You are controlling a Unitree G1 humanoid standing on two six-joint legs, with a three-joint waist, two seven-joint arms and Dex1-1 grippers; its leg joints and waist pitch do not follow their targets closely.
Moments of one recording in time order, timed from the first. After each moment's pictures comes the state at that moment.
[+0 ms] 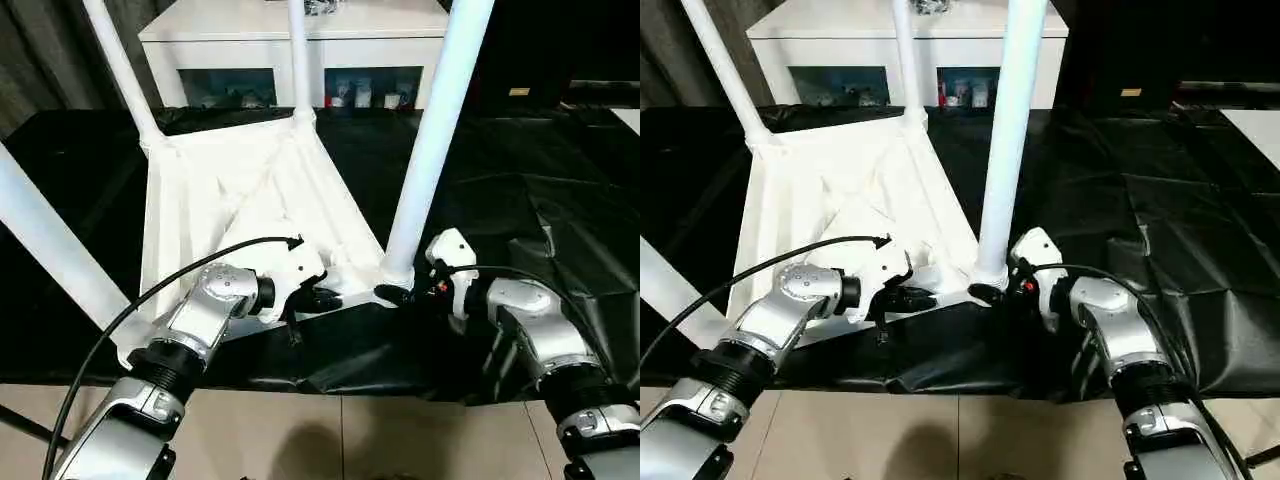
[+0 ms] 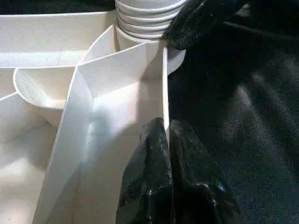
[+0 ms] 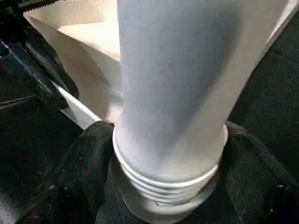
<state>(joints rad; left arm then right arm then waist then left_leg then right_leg) -0.58 0.27 -0.30 0.60 0.05 0.13 -1.02 -0.50 -0.37 0.12 0.66 0.11 -0.01 0.95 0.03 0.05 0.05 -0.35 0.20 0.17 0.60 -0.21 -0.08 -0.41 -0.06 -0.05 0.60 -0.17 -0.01</state>
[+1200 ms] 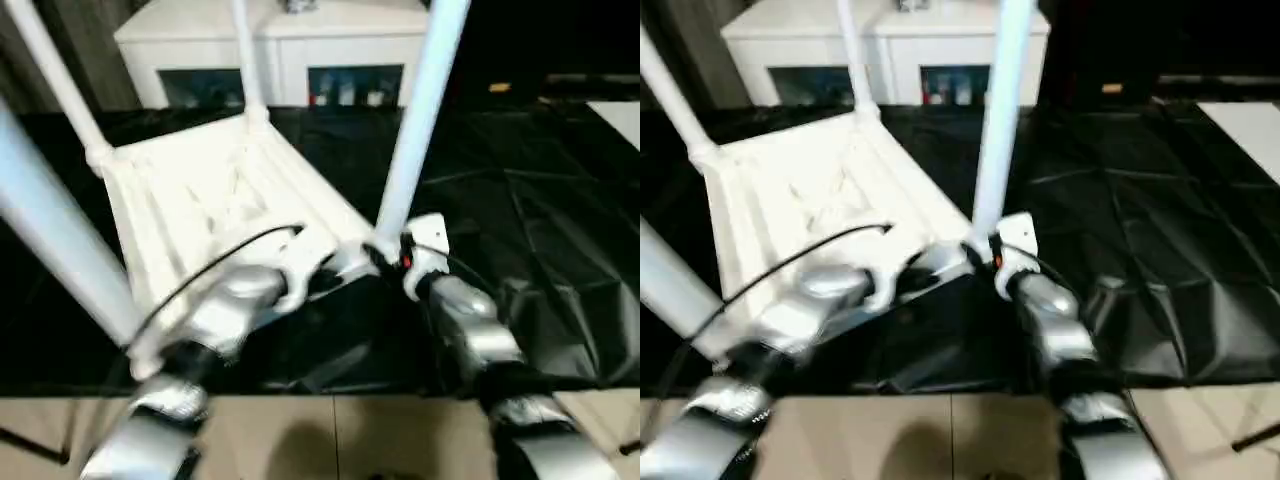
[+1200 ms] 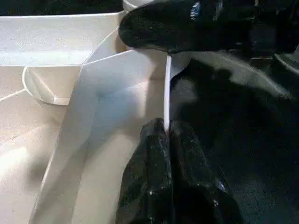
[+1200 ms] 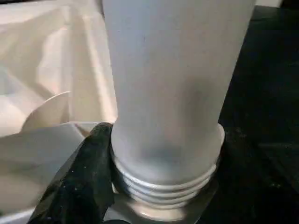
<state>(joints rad) -0.68 0.06 -0.25 0.68 0.10 0.29 -0.62 -0.62 -0.05 -0.03 0.87 0.05 -0.05 0.18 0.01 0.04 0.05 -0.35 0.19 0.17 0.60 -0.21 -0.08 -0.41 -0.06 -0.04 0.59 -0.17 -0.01</state>
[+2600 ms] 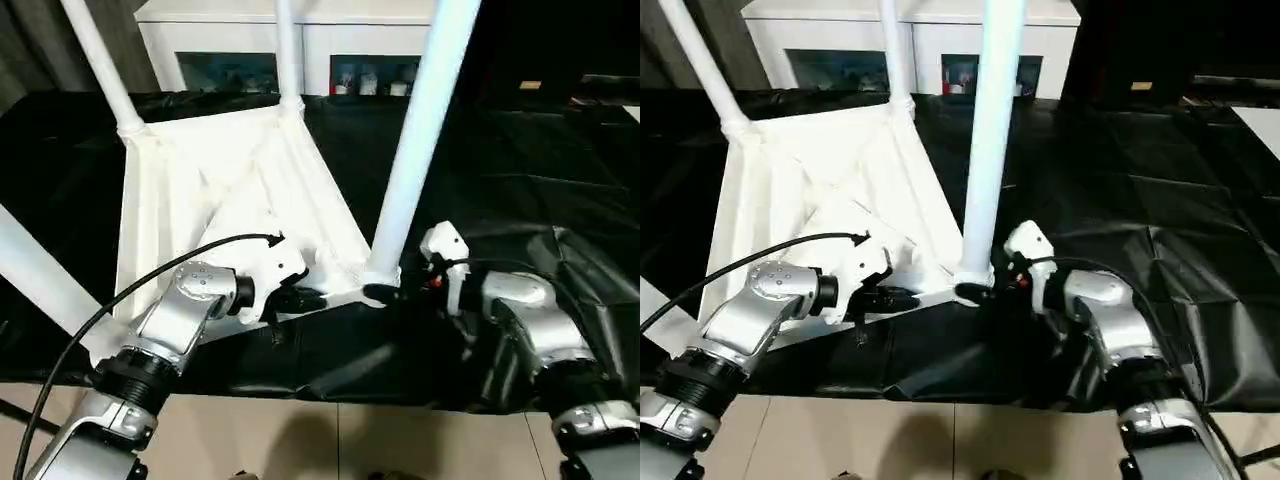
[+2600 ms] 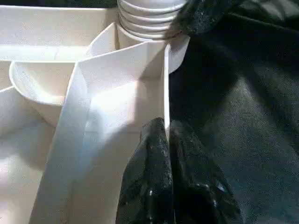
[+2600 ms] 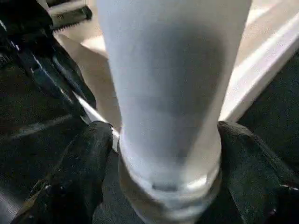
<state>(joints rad) -0.52 0.36 -0.29 0.39 -0.01 0.26 -1.08 -0.51 -0.35 0.12 0.60 0.19 0.06 1.06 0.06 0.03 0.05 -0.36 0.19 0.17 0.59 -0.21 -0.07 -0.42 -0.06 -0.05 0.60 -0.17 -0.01</state>
